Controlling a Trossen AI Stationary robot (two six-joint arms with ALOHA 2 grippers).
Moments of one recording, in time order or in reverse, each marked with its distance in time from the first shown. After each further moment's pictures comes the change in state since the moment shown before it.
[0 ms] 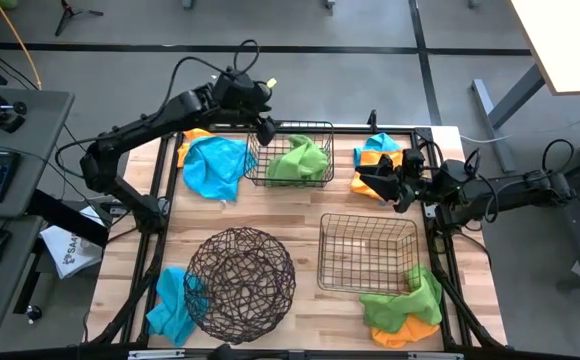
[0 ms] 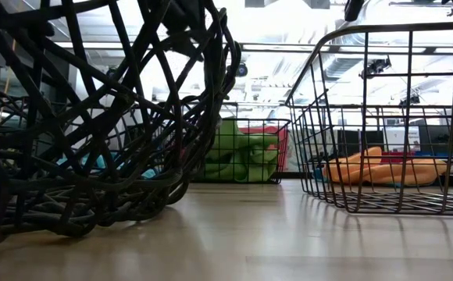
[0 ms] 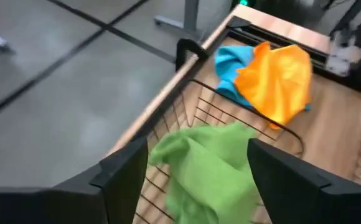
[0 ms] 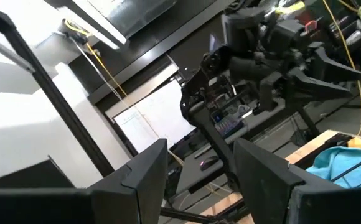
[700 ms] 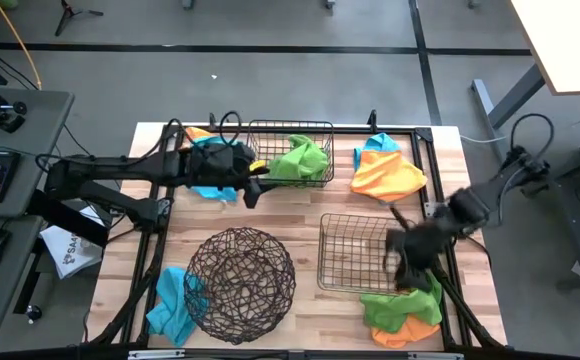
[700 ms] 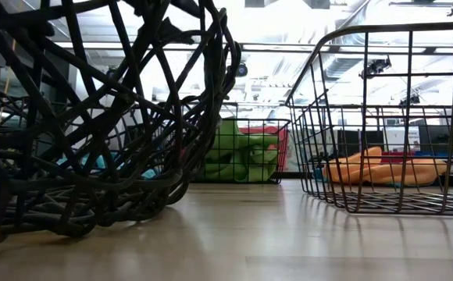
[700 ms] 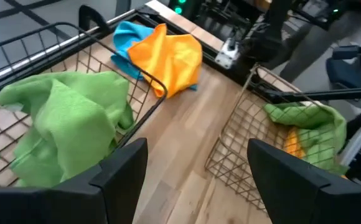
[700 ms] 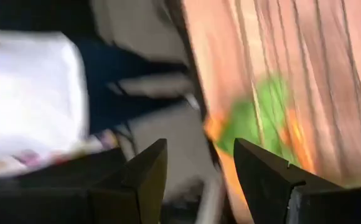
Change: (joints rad) left arm -0.425 -0.329 -0.530 0.352 -0.136 -0.422; right arm 0.553 0.344 0.591 -1.465 -0.440 0.466
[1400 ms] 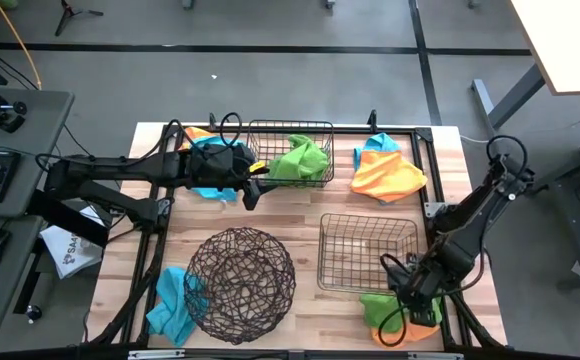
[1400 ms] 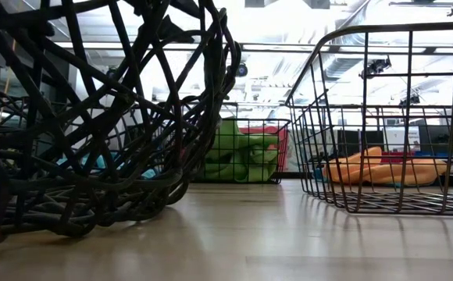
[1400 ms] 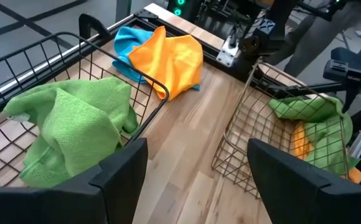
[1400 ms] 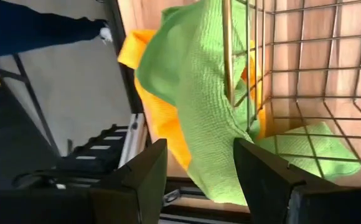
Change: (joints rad) left arm -0.008 -0.002 0.000 0.001 -0.009 0.066; right arm 0.222 0.234 -0.037 -0.097 0.063 -0.029
